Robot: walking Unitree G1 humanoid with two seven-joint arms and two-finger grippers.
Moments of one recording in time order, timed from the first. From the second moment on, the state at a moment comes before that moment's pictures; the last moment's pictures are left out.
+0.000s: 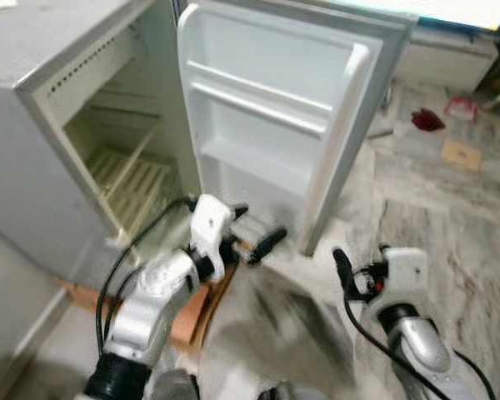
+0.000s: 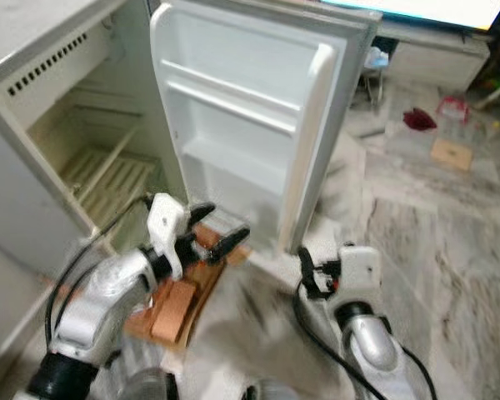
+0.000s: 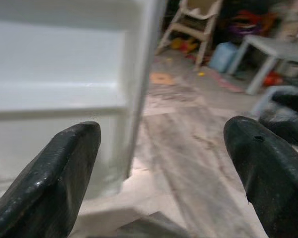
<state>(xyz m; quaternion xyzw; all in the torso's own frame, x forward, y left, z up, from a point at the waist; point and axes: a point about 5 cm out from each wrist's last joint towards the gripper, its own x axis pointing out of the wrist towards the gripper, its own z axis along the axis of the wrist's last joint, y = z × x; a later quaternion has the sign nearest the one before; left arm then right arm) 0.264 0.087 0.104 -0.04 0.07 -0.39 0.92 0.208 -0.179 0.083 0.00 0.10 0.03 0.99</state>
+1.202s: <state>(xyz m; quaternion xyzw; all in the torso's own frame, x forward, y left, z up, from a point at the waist) 0.283 0.121 0.091 0.00 0.05 -0.27 0.96 0.263 -0.165 0.114 0.01 0.02 0.00 1.00</state>
